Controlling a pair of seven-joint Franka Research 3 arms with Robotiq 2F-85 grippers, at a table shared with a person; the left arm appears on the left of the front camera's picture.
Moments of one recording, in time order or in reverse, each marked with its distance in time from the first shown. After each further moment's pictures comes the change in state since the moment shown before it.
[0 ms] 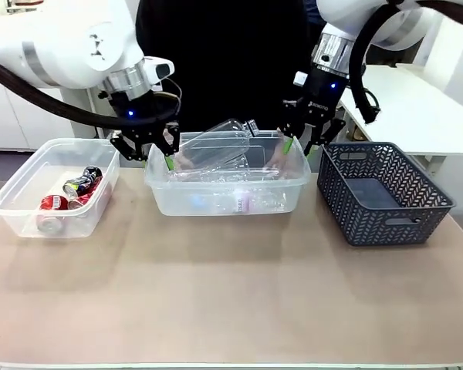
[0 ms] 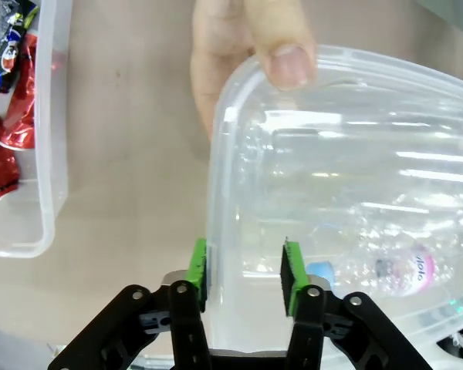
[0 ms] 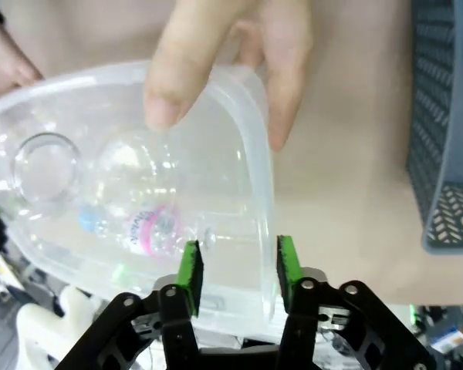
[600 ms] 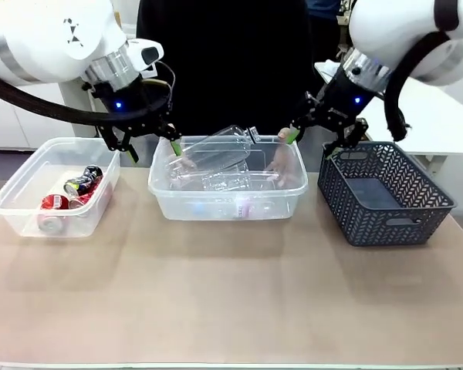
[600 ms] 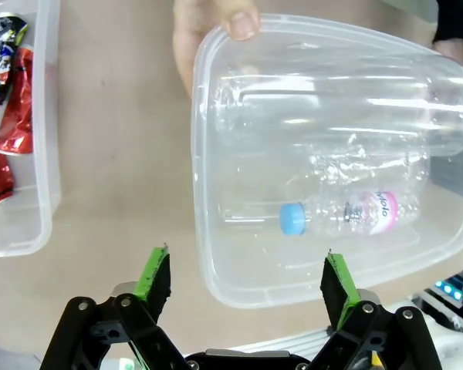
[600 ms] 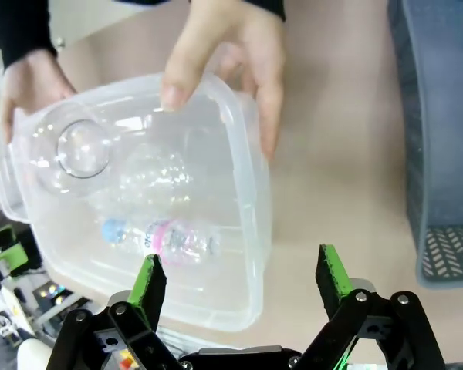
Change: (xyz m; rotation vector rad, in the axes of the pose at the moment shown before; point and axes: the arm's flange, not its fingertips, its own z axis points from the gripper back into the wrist) left arm -0.023 0.009 0.026 -0.096 -0.055 -0.072; right arm -0.041 -0.036 -0.002 0.103 -0.280 0.005
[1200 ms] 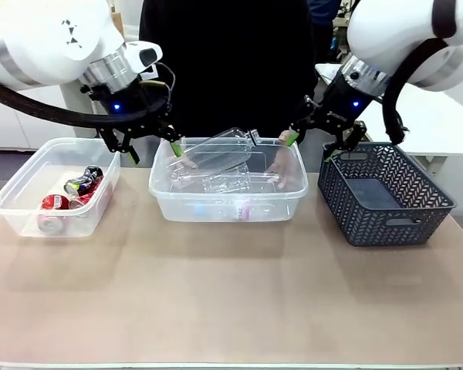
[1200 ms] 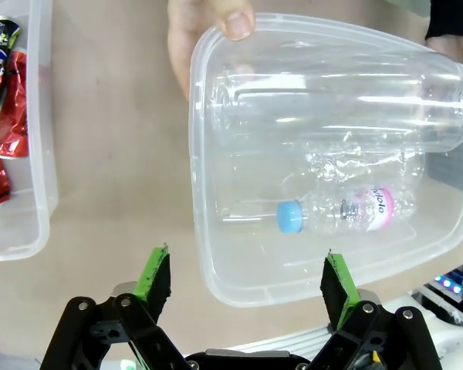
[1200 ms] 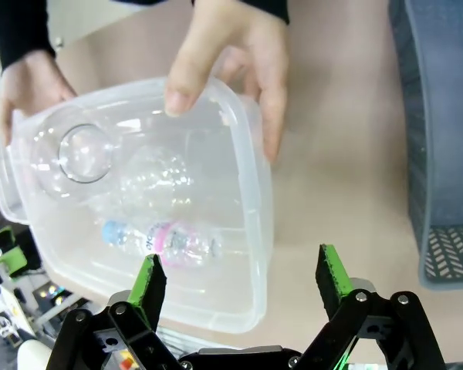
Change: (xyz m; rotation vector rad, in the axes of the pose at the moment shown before) left arm 0.000 0.001 -0.001 -0.008 0.004 -0.008; right arm 0.000 0.001 -0.003 -0.003 0.005 -0.005
